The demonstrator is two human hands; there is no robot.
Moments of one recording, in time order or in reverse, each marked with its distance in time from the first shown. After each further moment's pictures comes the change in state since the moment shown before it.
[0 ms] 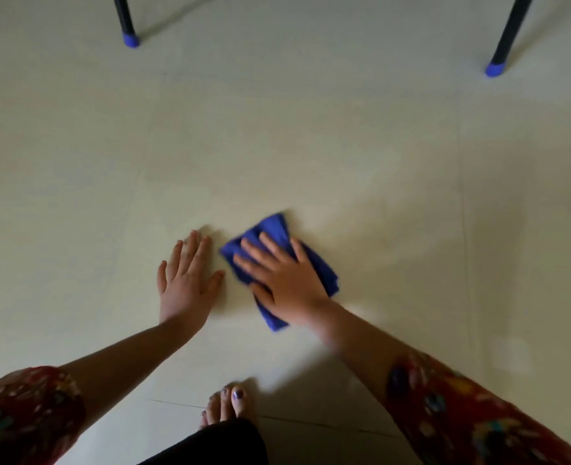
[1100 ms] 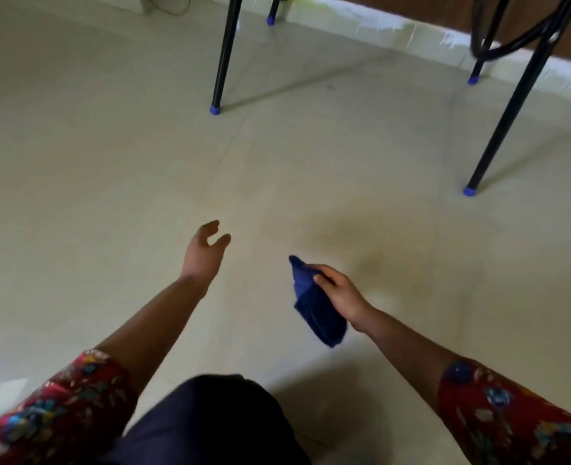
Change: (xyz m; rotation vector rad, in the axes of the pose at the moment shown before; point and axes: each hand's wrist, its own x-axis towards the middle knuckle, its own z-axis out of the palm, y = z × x) left_hand 0.011 0.080 -0.147 -0.966 0.156 -0.469; right_hand -0.010 0.047 -0.152 1.063 -0.159 0.476
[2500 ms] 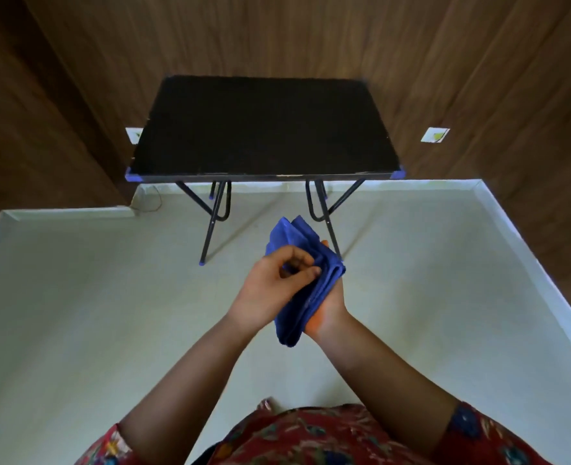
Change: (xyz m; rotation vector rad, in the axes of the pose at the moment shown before) left_hand -0.473 0.583 -0.213 0.102 -0.735 0.514; right_hand -0.410 -0.692 -0.086 1.483 0.445 0.027
